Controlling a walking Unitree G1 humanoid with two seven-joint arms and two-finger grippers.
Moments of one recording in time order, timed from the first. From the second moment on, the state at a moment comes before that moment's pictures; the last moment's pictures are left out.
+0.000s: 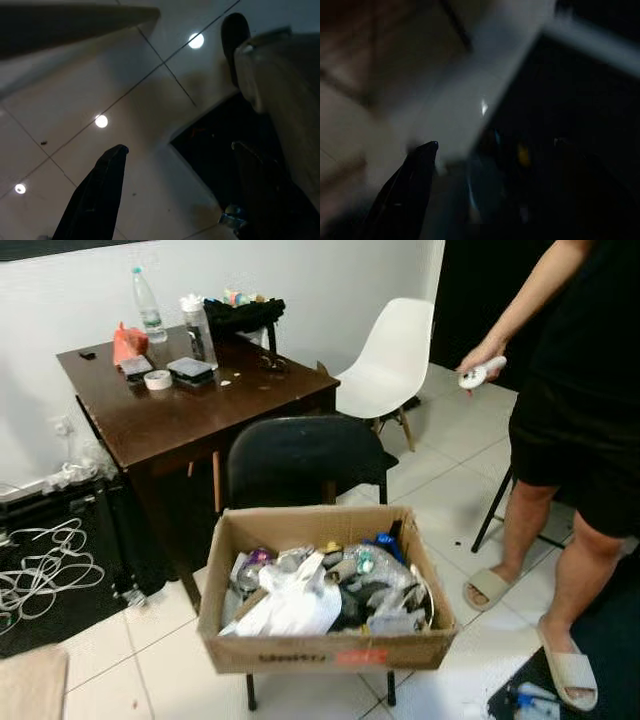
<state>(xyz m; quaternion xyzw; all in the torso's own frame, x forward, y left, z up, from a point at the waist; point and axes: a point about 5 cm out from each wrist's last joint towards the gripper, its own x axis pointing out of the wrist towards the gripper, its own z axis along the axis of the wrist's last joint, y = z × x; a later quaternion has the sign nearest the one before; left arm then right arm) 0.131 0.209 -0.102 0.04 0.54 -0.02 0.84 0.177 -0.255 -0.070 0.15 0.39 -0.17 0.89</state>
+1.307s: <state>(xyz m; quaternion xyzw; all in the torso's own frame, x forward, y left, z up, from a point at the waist) 0.138 0.211 -0.099 0.05 0.53 -0.03 0.85 0.098 -0.229 -0.108 0.07 0.56 -0.12 0.82</state>
